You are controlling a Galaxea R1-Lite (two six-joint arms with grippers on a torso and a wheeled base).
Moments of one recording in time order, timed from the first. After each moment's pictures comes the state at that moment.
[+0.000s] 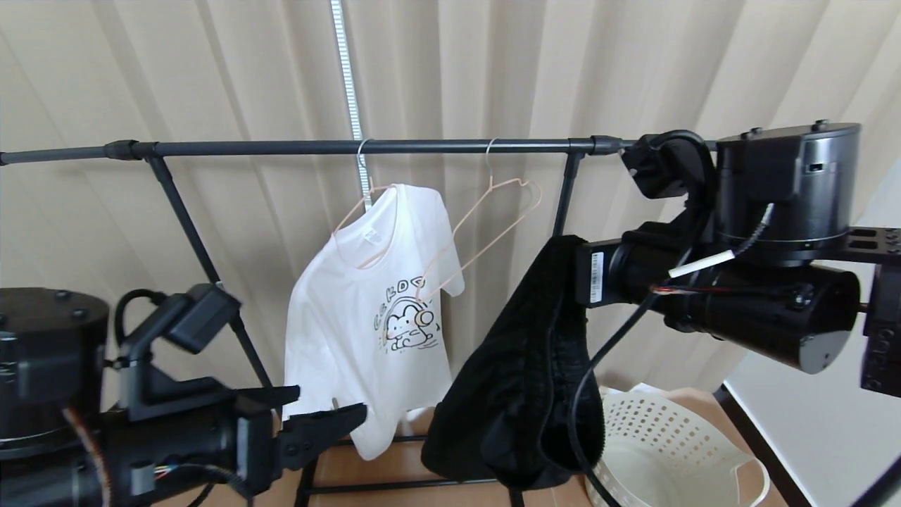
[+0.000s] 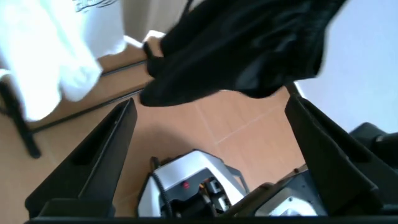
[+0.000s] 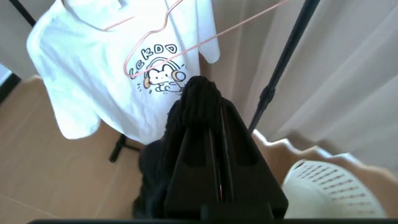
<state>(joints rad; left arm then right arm) -0.57 1.30 -0.54 -0.26 -0.16 -0.30 0.72 1.63 -1.05 -0.24 -0.37 0.23</state>
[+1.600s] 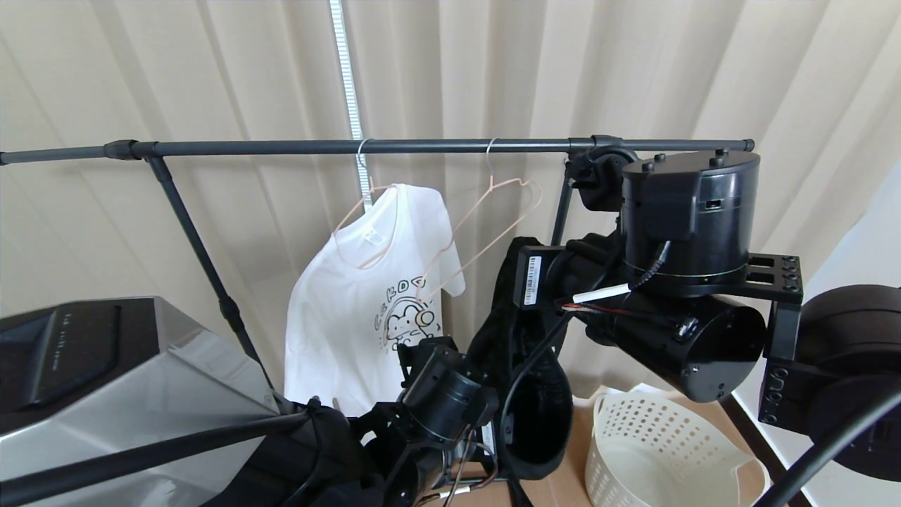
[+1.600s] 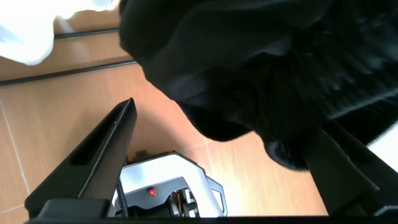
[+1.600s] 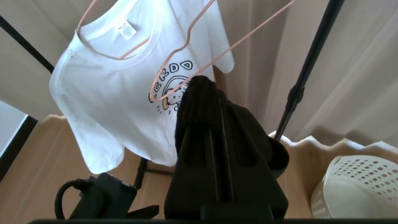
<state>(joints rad) -0.88 2.07 -0.89 -0.45 0.27 -0.66 0.85 1.74 -1.09 -0.37 -0.58 0.34</state>
